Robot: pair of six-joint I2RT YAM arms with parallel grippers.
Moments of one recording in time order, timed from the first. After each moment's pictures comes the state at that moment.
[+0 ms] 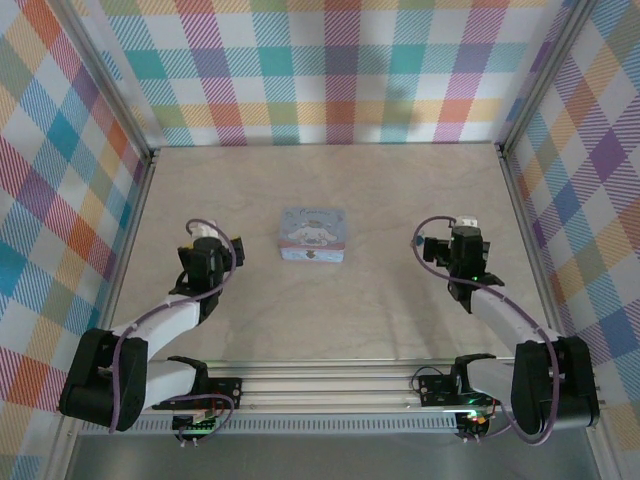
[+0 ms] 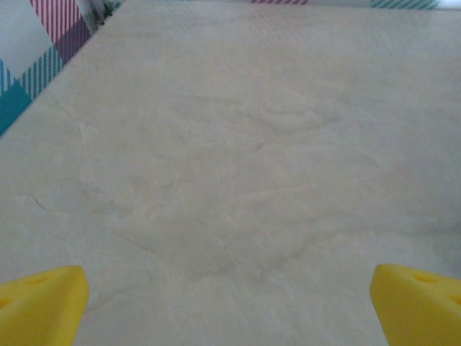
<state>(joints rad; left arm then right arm) -0.23 1.18 0.36 0.33 -0.42 -0.17 0.13 1.14 0.46 0.08 0.27 0.09</state>
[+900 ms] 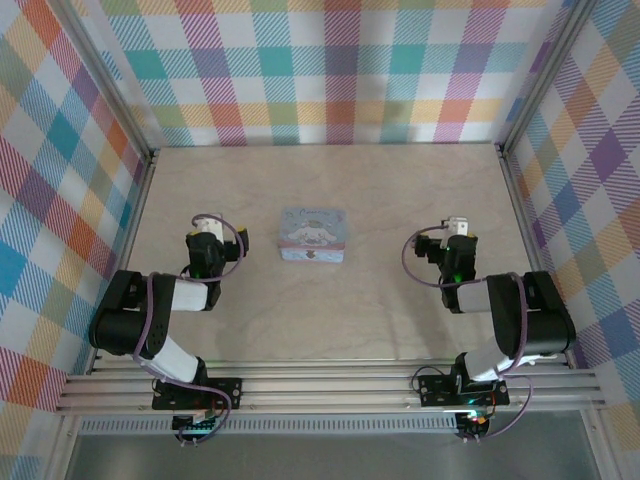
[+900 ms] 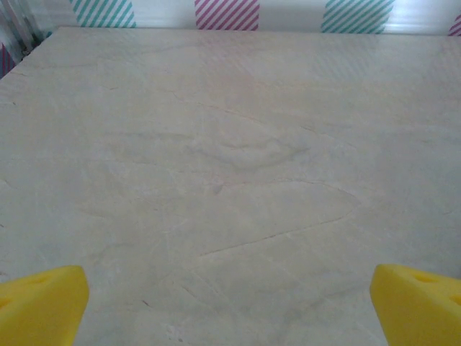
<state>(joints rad) -0.11 1.57 0.41 0.79 -0.18 -0.07 0.08 1.54 0.34 0.80 0.15 0.05</state>
